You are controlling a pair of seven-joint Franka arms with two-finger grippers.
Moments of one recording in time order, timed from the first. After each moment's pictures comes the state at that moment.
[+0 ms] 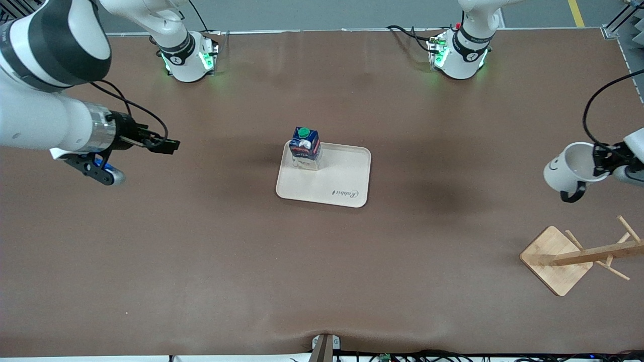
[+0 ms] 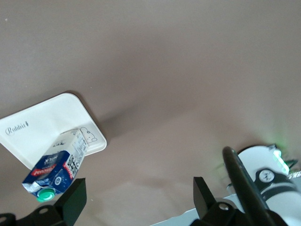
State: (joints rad) left arm 0.30 0.14 -0.19 -1.59 0.12 1.74 0.48; right arm 0.25 0.19 -0.08 -1.53 0.26 1.37 0.71
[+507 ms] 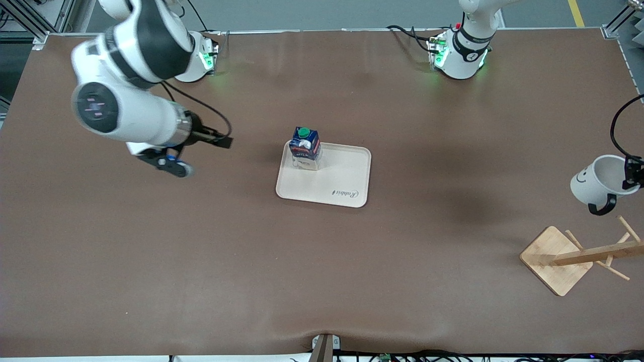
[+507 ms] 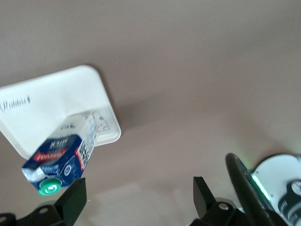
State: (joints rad) left arm 0.37 0.25 -0.19 -1.50 0.12 1.82 0.56; right arm 0.48 0.19 -0.07 -1.67 0.26 1.58 0.72
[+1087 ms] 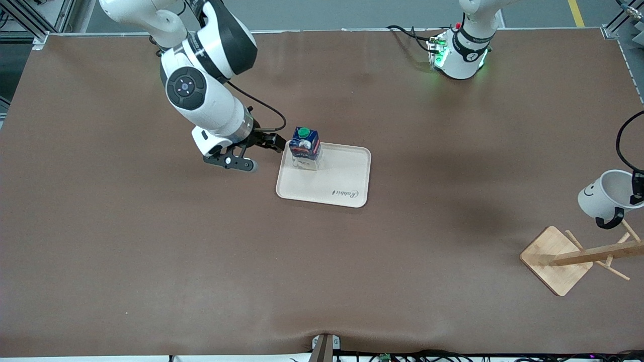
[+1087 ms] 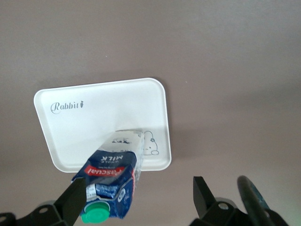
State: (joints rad) left arm 0.41 0.31 -0.19 -1.46 0.12 1.88 0.64; right arm 0.63 0.23 -0.06 -1.78 0.27 1.96 0.70
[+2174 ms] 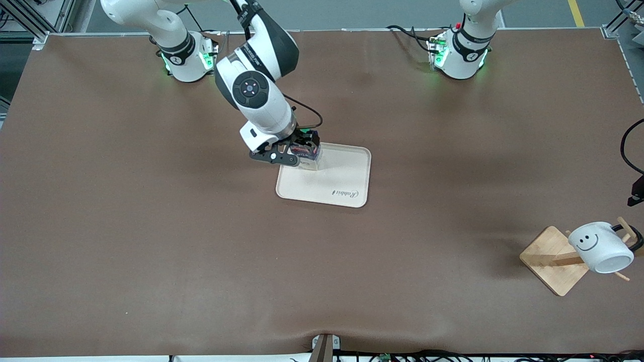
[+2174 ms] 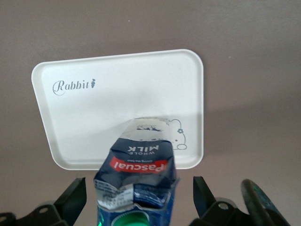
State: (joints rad) left arm 0.45 0.36 -0.21 -1.43 0.06 1.89 0.71; right arm 0.78 0.35 -0.06 -1.78 0.26 2.10 0.80
